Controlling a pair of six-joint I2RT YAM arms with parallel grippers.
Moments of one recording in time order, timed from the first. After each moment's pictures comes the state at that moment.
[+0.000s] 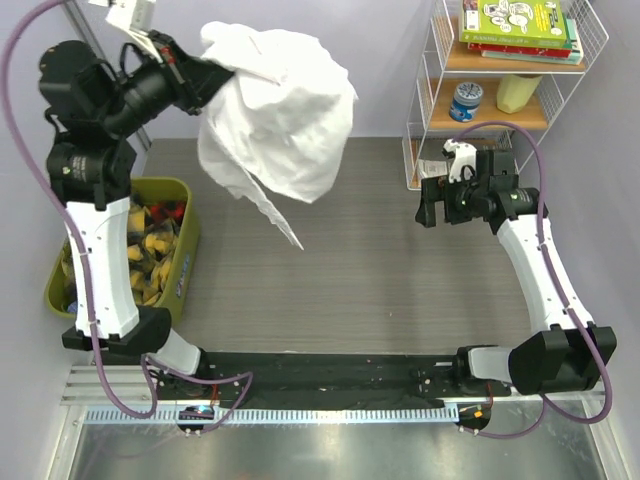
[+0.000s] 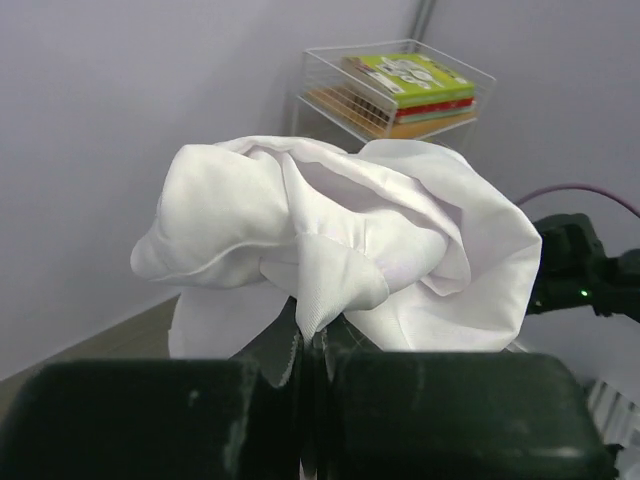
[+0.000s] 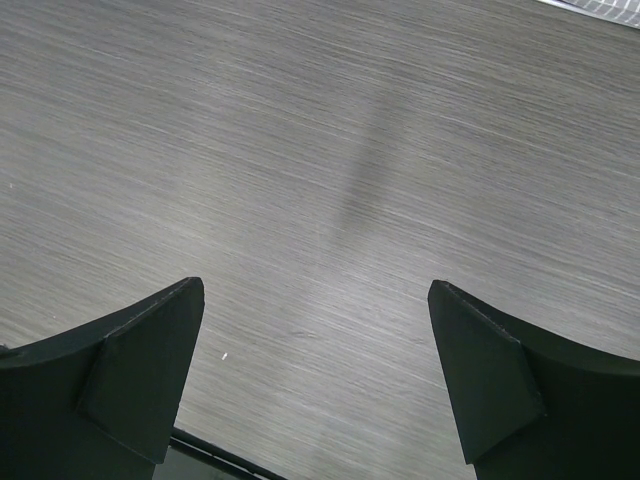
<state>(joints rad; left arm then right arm) -0.10 1.56 2.45 -0.74 0.61 -0.24 0.06 1.28 1.29 -0.82 -0.29 -0.10</state>
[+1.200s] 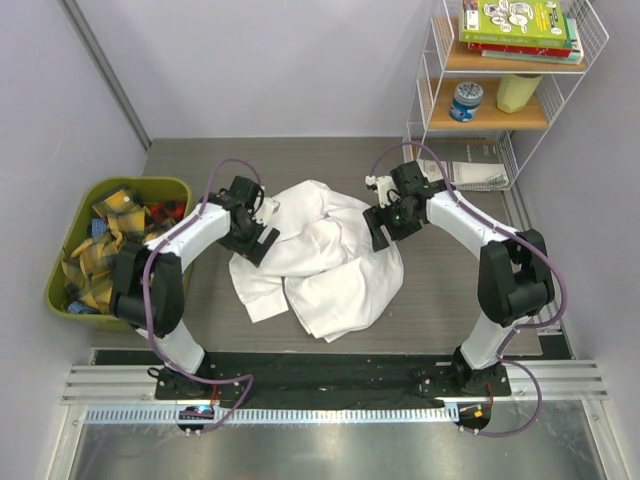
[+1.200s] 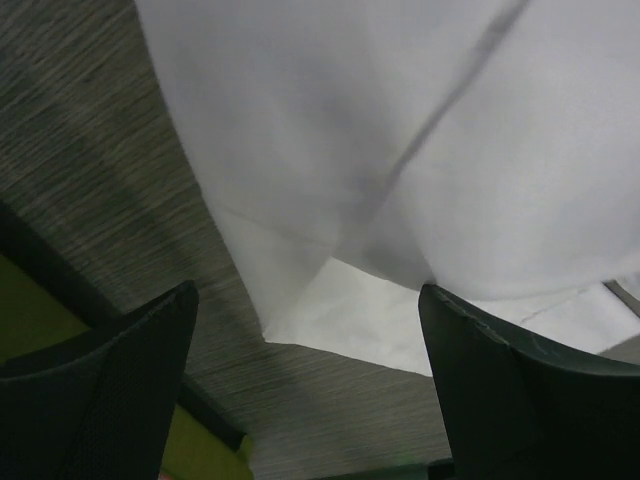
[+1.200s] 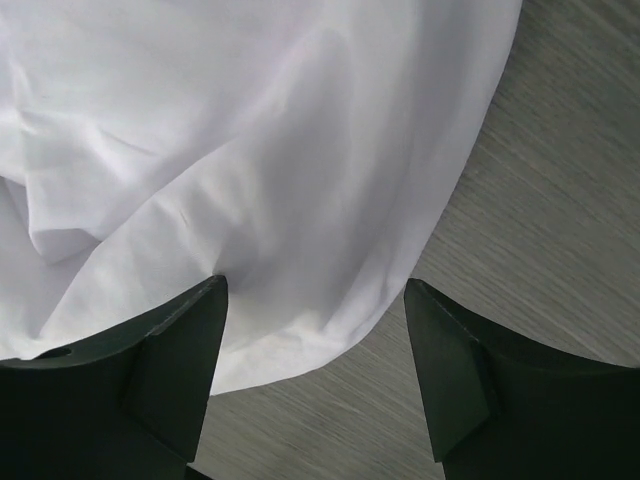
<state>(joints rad) -0.32 1.66 1.18 -0.79 -0.01 0.25 0.35 1.72 1.29 -0.71 -0.23 -0.17</state>
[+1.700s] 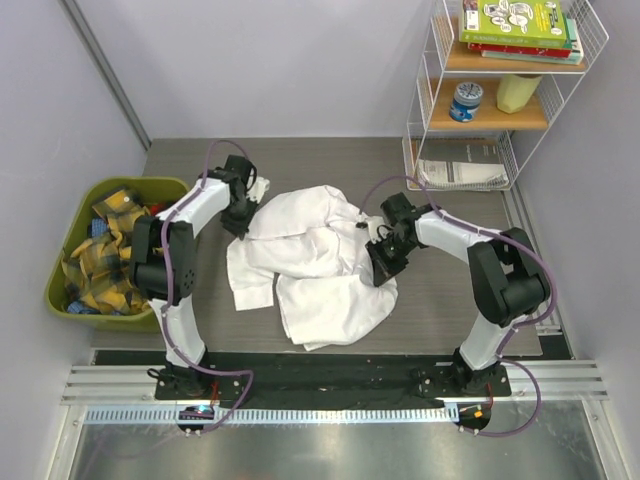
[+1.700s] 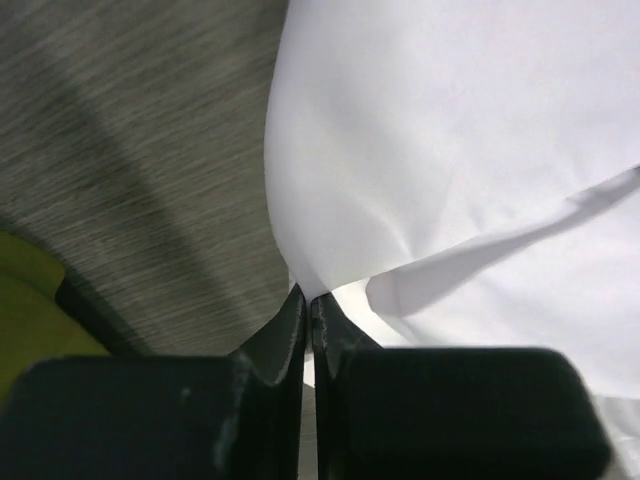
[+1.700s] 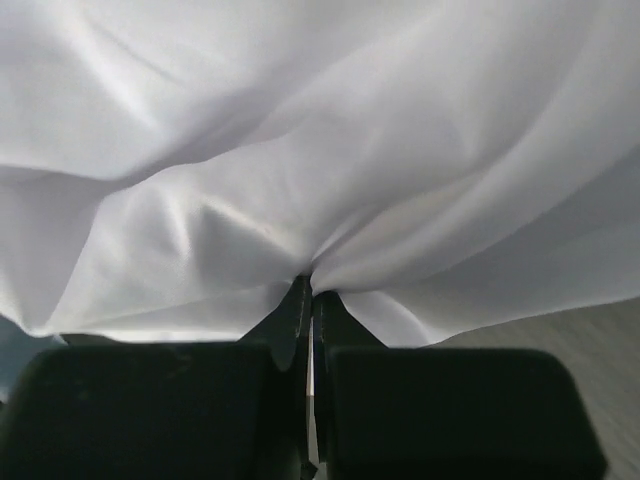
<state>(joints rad) -0.22 1.91 1.44 -0.82 -0.02 0.21 0.40 1.75 1.09 -0.71 -0.42 -0.16</state>
